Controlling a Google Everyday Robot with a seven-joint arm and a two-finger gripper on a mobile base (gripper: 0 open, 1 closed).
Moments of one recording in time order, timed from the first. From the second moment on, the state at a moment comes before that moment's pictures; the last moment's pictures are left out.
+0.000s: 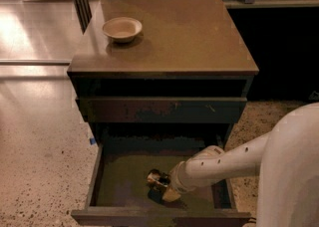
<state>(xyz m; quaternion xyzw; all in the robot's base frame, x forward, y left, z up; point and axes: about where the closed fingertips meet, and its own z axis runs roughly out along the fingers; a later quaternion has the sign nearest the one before) 0.466 -0.041 0.428 -0.58 0.78 0.10 0.19</state>
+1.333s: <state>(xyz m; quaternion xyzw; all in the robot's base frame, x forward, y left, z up) 0.516 -0.045 0.372 -0.58 0.79 0.08 0.18</state>
